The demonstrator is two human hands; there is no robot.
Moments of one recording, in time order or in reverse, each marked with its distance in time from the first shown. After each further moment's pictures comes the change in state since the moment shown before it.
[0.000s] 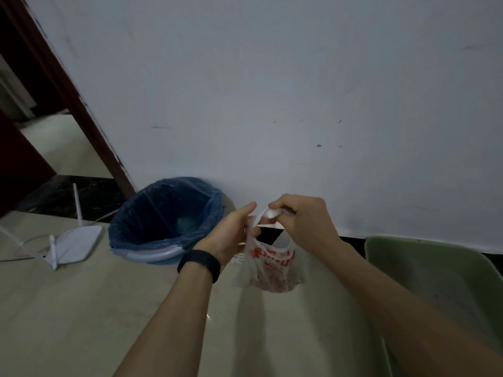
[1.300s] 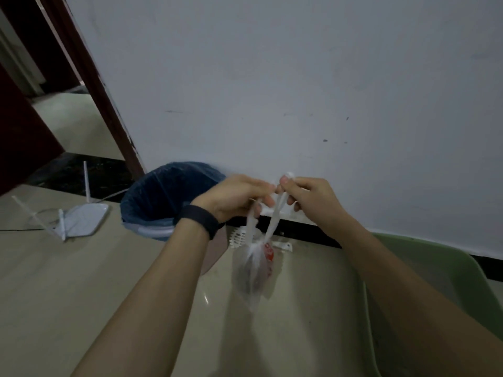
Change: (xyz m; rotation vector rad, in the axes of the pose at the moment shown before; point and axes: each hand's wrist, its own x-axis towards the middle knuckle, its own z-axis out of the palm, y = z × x) left_hand -0.044 0.055 0.002 0.241 -0.026 0.168; right_hand 0.015 -0.039 -0.041 0.435 -0.237 0.524
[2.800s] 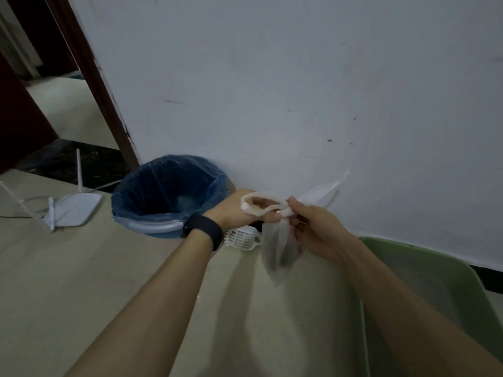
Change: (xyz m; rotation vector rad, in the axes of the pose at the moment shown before) left_hand 0.024 -0.042 0.007 0.337 -0.057 0.178; right_hand 0.000 0.051 0.010 0.789 -0.121 0.474
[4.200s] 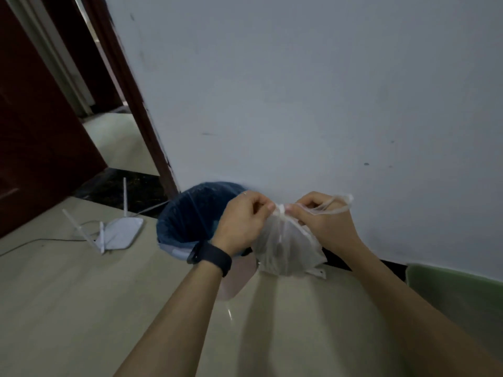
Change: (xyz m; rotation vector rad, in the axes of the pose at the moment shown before) left_hand -0.026 -0.005 -0.050 0.295 0.561 0.111; right_hand 0.016 -0.022 0.066 -0.671 0.136 -0.727
